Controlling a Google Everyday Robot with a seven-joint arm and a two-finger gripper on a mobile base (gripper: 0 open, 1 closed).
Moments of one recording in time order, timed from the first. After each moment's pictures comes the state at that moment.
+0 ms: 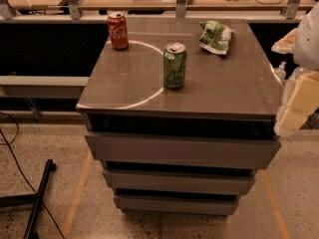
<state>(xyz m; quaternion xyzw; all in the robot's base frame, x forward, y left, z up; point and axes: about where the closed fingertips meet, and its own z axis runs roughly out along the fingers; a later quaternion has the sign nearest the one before) 0.438 -0.217 0.976 -0.60 0.78 -0.03 0.16</state>
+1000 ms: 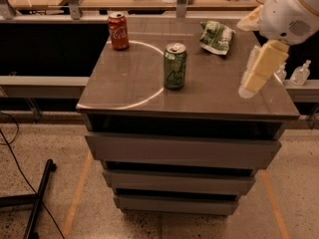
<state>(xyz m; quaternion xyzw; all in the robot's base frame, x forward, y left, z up) 0.521 -0.176 0.984 -0.64 0.73 0.03 0.24</state>
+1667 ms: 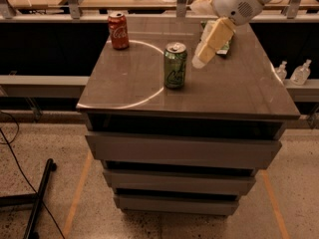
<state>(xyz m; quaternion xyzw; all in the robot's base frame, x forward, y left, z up) 0.601 -0.088 0.997 -0.66 0.66 0.15 0.33</state>
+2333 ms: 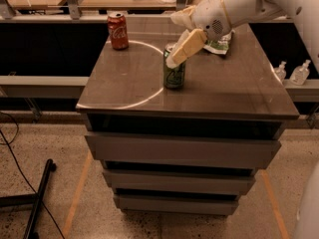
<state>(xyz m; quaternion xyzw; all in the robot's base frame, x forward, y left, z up) 0.644 -0.030 0.969 -0.61 0.62 0.27 0.40</state>
